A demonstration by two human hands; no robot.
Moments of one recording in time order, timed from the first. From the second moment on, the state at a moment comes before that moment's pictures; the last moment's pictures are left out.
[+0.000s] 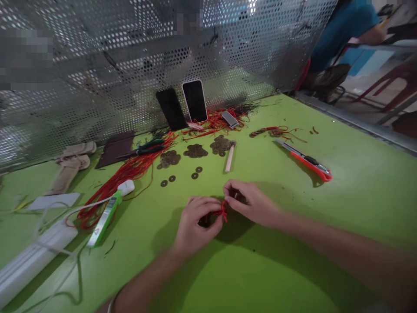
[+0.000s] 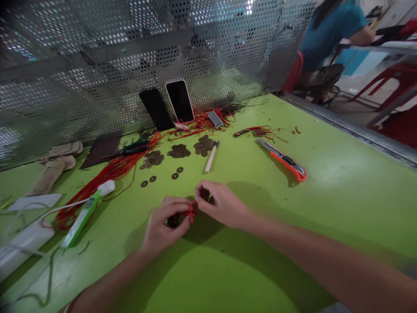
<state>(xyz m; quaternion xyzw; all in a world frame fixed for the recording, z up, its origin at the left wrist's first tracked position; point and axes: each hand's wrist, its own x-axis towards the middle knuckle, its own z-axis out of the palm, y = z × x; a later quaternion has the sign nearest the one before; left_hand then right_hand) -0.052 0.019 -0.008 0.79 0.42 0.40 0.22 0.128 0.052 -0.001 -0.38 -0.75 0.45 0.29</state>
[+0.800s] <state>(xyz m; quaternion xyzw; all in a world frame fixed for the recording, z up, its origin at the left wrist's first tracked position) -0.058 0.025 -0.011 0.61 0.54 0.46 0.37 0.131 0.054 -0.002 -0.38 -0.73 0.52 0.22</state>
